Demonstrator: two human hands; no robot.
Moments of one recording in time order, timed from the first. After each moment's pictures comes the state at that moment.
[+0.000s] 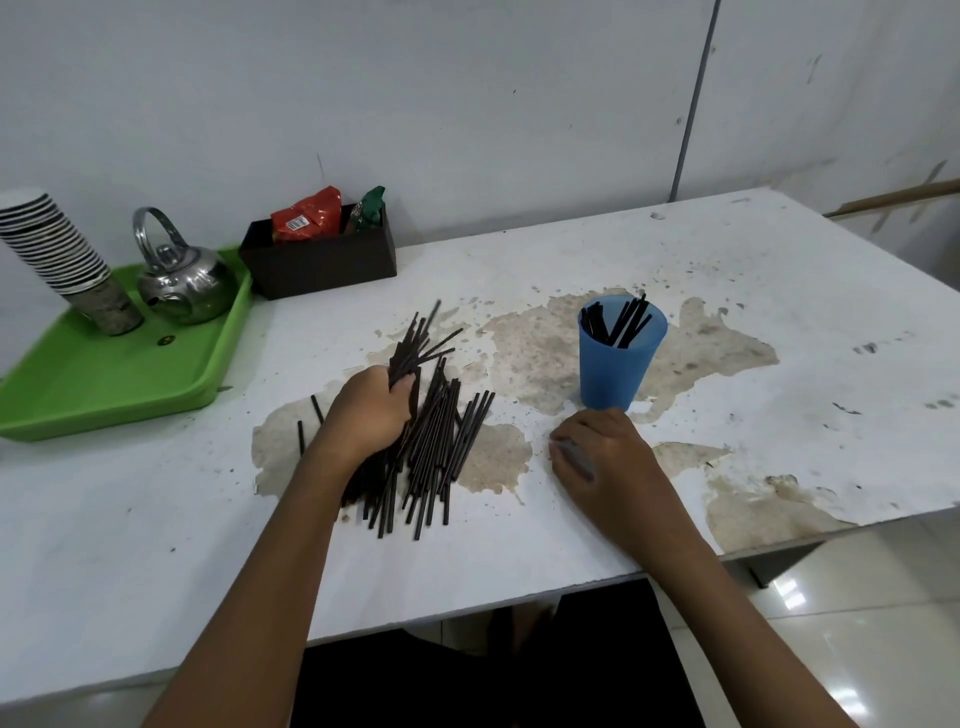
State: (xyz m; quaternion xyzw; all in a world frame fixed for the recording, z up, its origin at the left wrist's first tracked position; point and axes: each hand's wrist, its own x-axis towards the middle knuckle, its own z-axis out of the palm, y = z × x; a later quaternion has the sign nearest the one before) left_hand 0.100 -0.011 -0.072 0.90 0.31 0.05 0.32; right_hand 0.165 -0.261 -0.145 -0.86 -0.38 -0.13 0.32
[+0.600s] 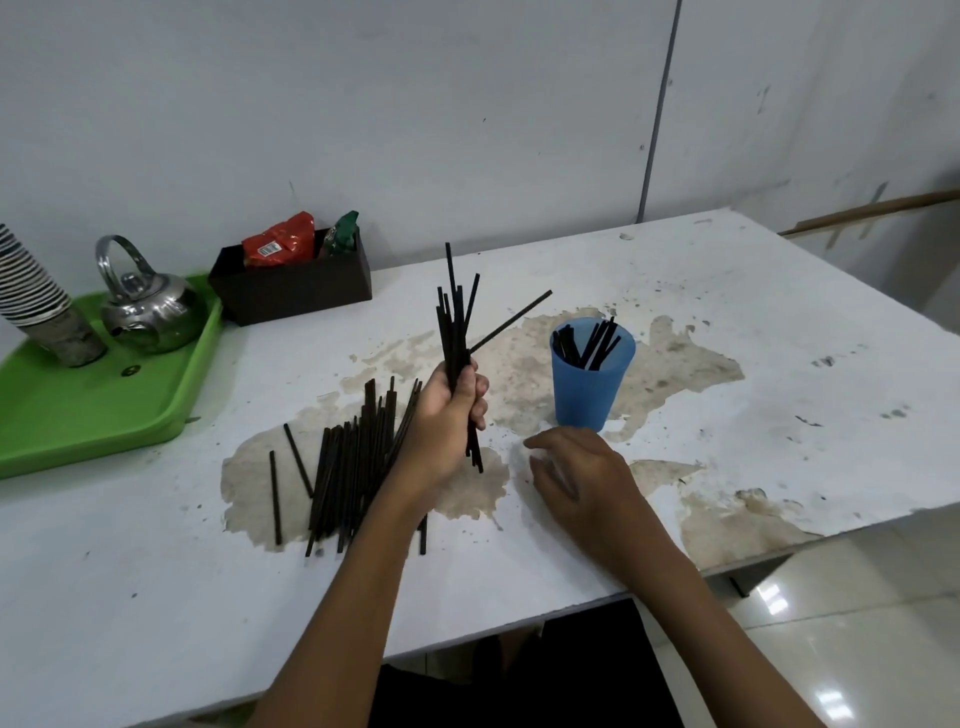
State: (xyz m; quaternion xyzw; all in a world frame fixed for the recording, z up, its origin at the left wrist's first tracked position) left_hand 0.134 -0.094 -0.083 0.66 0.11 0.17 0.72; right_hand 0.163 -0.264 -0.136 -0.85 -0.37 -0.10 0.37
